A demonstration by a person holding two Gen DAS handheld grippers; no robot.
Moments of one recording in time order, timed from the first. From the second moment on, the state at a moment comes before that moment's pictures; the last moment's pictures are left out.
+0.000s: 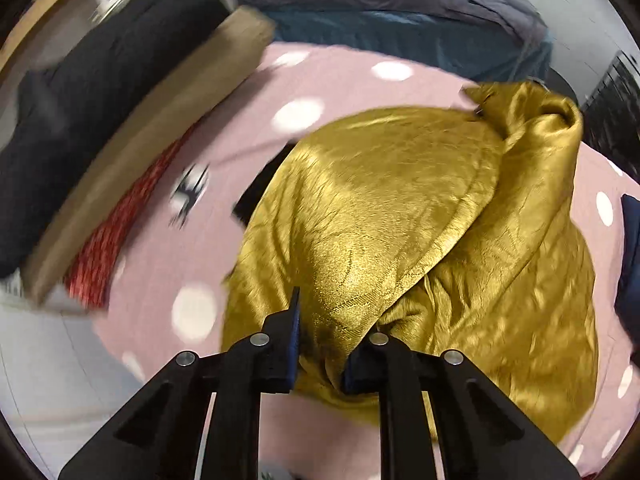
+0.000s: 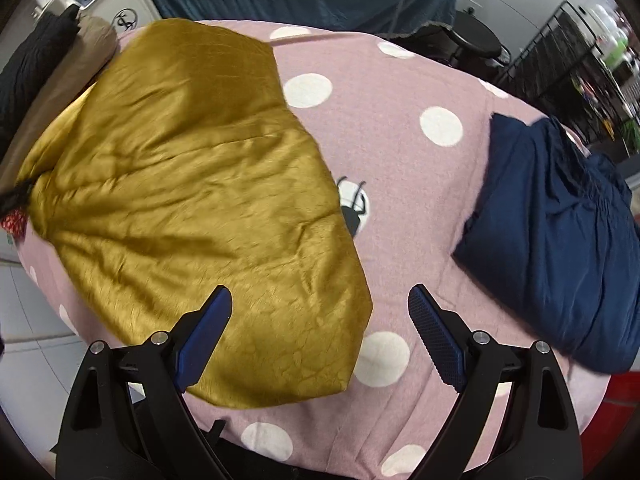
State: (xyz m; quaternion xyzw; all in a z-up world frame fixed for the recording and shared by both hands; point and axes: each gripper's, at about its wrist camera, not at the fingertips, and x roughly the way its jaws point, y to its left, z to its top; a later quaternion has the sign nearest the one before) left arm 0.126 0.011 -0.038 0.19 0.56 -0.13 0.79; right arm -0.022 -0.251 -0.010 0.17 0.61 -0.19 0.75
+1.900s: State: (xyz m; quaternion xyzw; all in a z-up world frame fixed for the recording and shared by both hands) left arm 0.179 0.015 -0.014 0.11 0.52 -0.09 0.84; right arm -0.131 -0.279 0.170 0.13 0.34 -0.18 0.91
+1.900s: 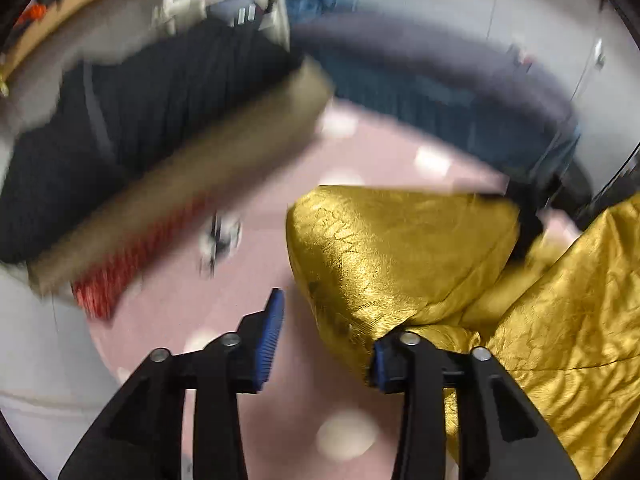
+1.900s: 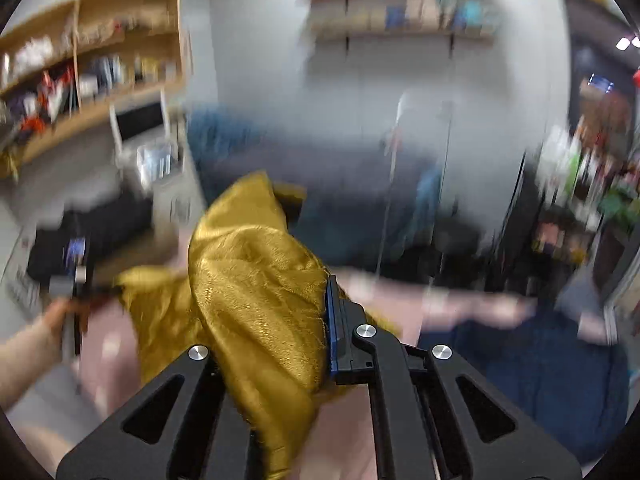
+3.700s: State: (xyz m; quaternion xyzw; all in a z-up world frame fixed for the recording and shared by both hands) left arm 0.121 0.060 0.049 0.16 0.47 -0.14 0.86; right arm 0.004 0.130 0.013 0.02 0.53 0.49 0.69
